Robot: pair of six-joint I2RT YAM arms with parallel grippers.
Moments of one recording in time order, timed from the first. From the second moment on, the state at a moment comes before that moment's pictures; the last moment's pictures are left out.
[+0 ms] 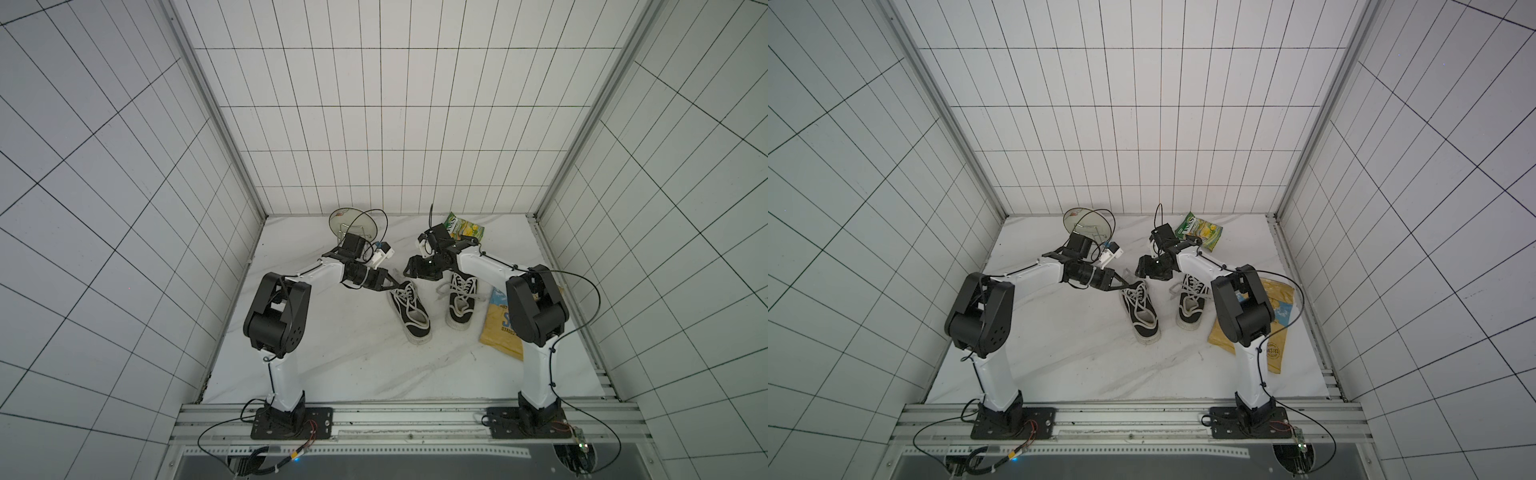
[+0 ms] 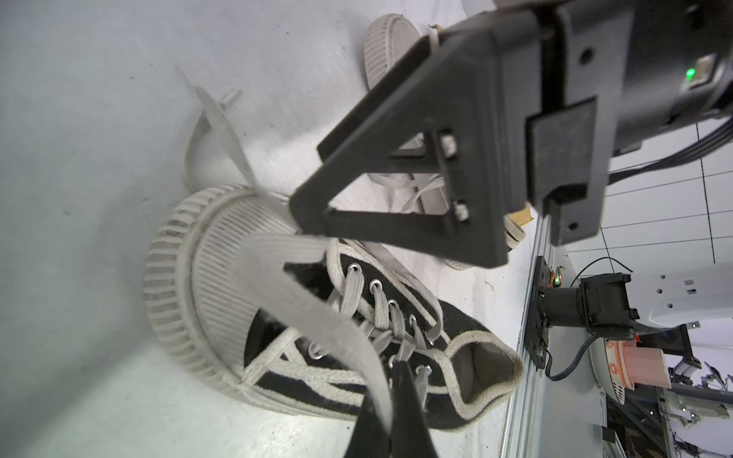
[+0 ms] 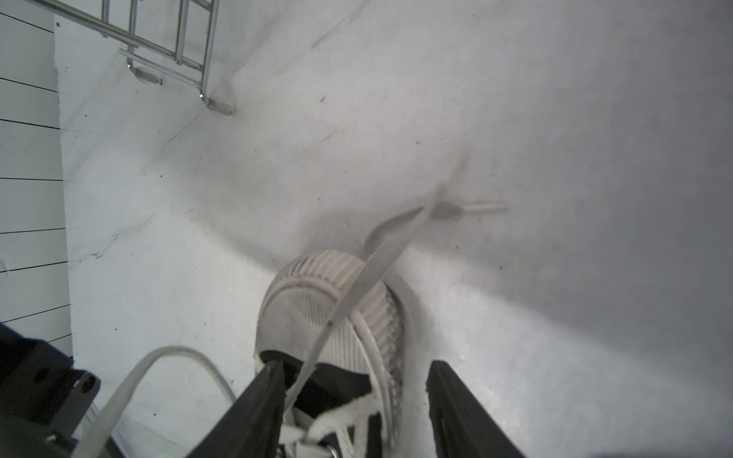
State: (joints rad) left arm -0.34 1.89 1.24 -0.40 0.89 -0.04; right arm 0.58 2.02 1.52 -0.53 -0.33 0.42
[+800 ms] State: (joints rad) left arm -0.33 1.88 1.22 -0.36 0.91 -0.07; right arm 0.49 2.02 1.34 -0.42 -0.45 0.65
